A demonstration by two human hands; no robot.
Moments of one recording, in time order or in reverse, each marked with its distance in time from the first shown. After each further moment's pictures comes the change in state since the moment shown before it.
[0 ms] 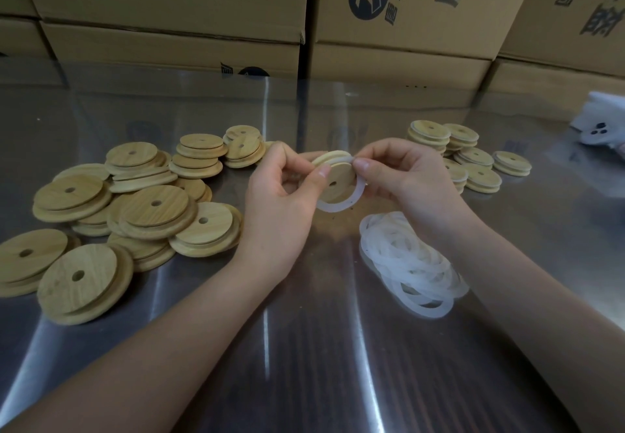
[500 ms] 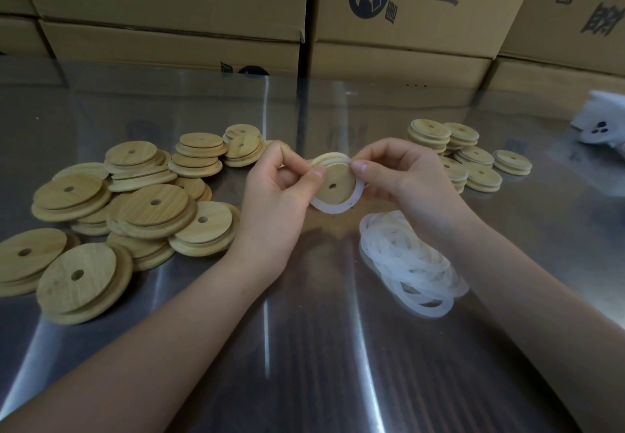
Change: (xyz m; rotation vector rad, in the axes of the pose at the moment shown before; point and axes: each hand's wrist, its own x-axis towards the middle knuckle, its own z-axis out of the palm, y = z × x) left_hand 0.003 -0.002 -0.003 -0.080 -0.014 -0.110; right_hand -0.001 -0.001 0.001 0.012 -0.012 0.044
